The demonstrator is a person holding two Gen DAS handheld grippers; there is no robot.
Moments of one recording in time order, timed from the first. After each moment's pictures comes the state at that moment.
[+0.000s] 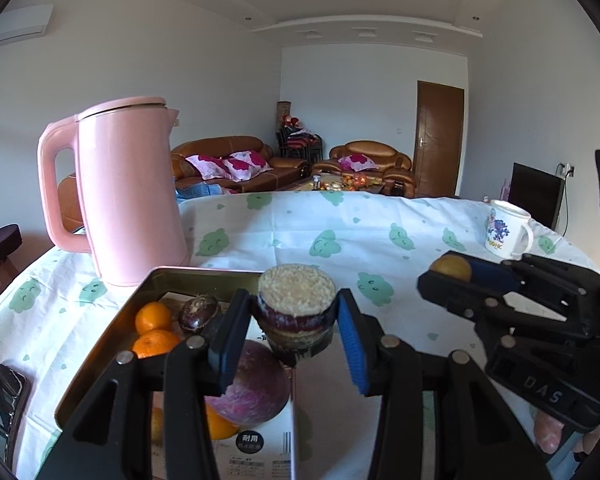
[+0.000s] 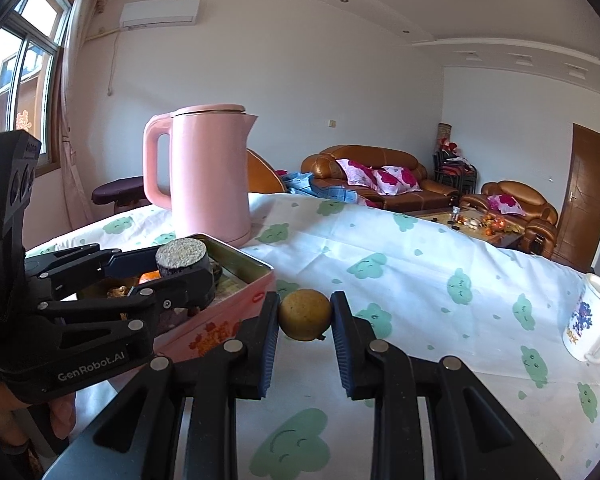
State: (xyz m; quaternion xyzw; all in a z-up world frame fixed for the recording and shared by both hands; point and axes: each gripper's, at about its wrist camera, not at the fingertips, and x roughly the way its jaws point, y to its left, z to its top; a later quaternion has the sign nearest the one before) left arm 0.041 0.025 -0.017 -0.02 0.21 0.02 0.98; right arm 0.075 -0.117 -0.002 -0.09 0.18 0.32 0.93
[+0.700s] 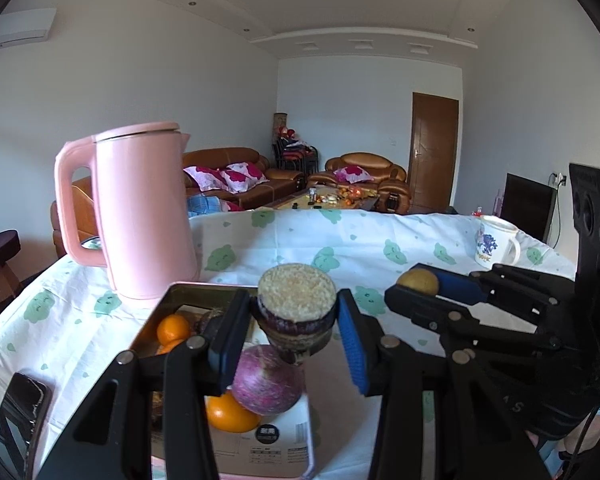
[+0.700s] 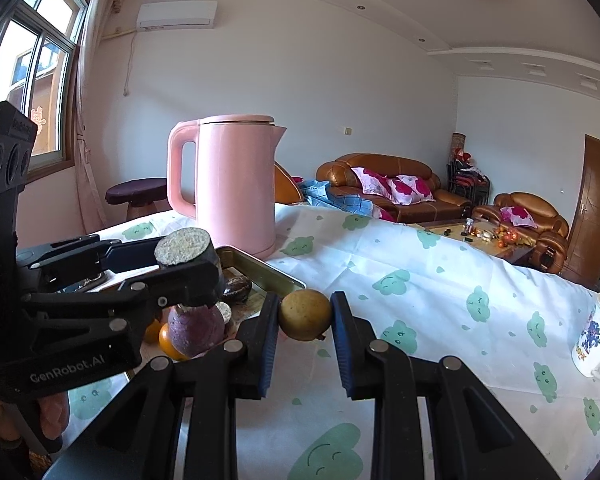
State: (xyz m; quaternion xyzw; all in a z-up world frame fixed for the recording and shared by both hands) left arm 0.018 0.039 0.005 -0.03 0.19 0.01 0.98; right arm 0.062 -0.096 0.009 -0.09 0.17 0.34 0.92
